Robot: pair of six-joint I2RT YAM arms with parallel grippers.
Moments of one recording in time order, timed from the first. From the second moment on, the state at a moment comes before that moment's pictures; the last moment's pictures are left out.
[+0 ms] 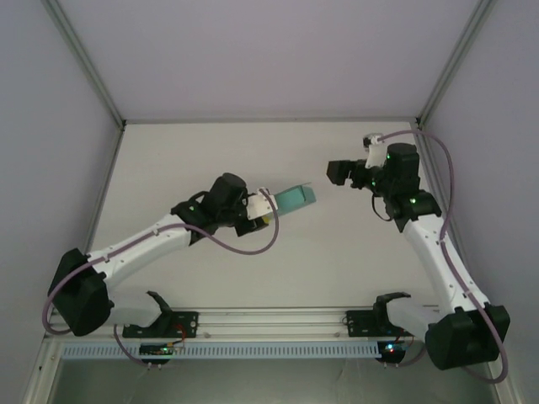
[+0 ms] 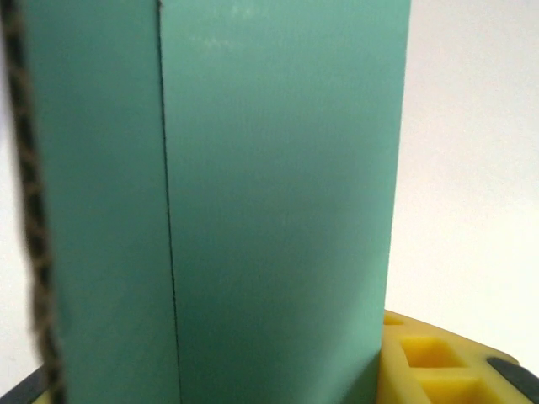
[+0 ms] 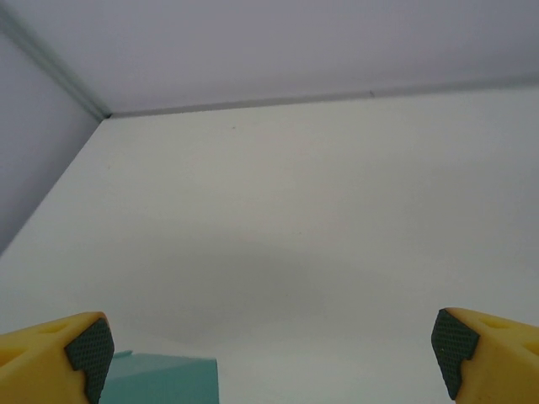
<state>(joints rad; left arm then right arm) -0.79 1.31 0.98 -0.44 0.15 0.50 0.15 1.07 0.97 -0.34 -0.38 0.18</state>
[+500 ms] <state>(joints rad) -0.76 1.63 1.20 -0.85 0.24 0.51 0.32 1.20 0.97 -0.49 -0.56 -0.28</state>
